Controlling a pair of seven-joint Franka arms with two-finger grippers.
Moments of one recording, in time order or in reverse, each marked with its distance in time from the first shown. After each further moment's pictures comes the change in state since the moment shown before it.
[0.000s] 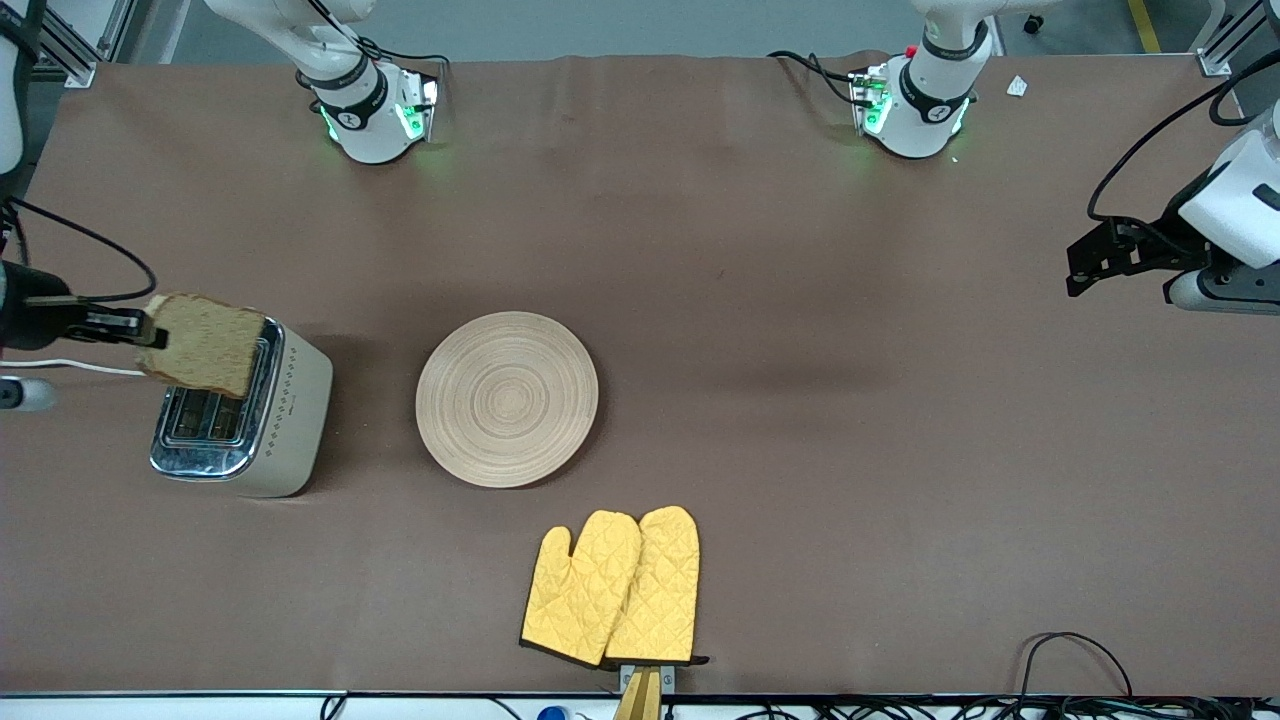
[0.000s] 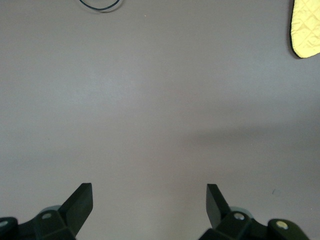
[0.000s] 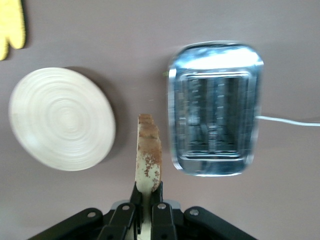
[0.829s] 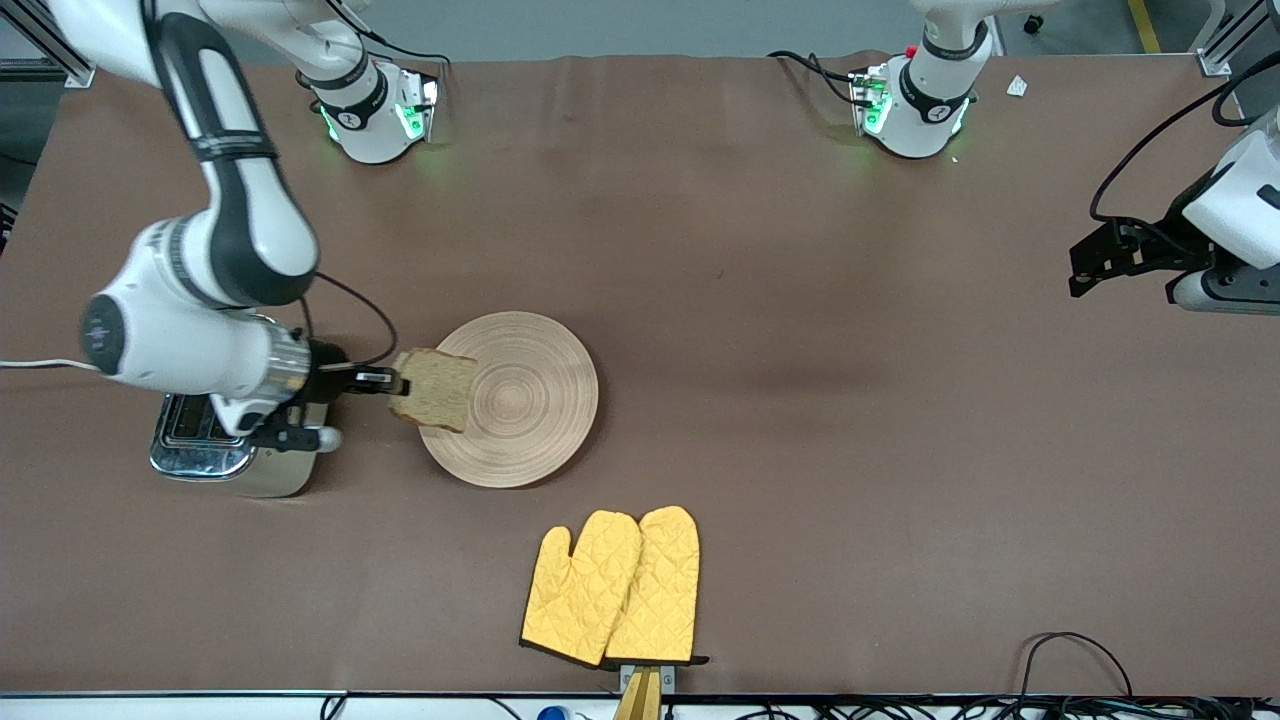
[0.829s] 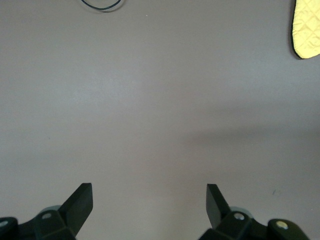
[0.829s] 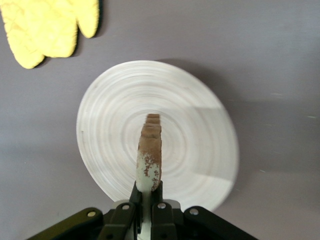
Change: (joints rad) left arm 0.005 0.000 0.000 0.000 0.000 0.000 0.000; right arm 0.255 0.044 0.007 -0.472 0.326 0.625 0.031
